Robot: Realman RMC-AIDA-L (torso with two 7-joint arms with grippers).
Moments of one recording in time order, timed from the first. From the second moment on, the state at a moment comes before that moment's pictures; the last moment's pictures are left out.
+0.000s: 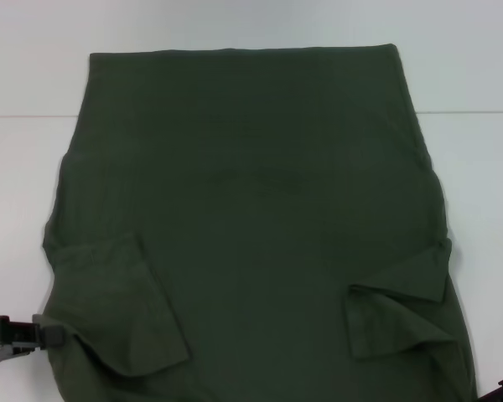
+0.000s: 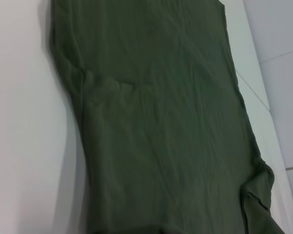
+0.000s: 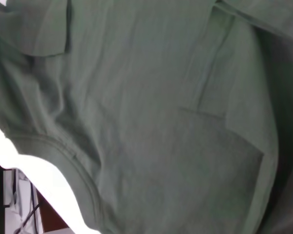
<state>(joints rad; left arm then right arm) -0.38 -1.98 0.29 0.71 2.43 1.78 -2.22 0.62 2.01 -0.72 -0.76 -2.66 -1.83 2.25</state>
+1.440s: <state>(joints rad) -0.39 -1.98 0.29 0.71 2.43 1.77 -2.22 0.63 2.03 -0.73 -0.75 -2.70 -1.81 2.27</state>
